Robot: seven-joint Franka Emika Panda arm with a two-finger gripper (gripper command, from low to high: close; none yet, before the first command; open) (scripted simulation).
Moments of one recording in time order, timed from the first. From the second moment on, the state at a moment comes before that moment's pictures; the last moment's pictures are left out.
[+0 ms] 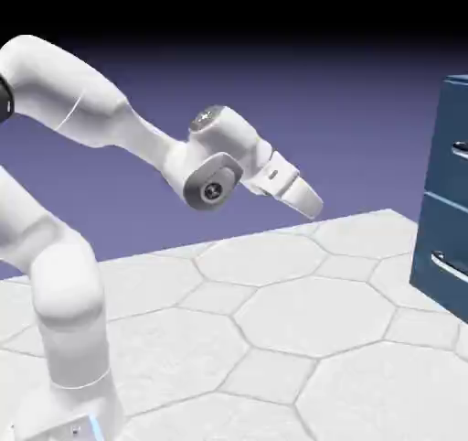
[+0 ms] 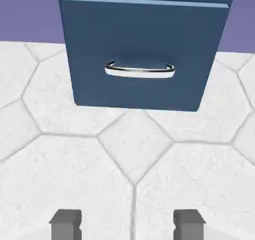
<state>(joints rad) 0.03 -0.53 -0.03 -2.78 0.05 3.03 0.74</state>
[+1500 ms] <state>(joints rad) 0.59 0.82 -1.14 -1.72 2.01 2.78 0.89</state>
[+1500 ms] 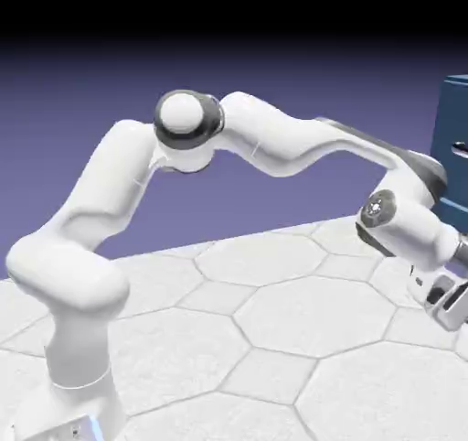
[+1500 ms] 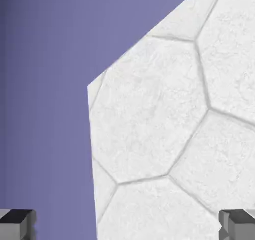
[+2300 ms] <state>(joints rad) 0.74 1.41 -1.60 -1.13 2.79 2.73 1.02</state>
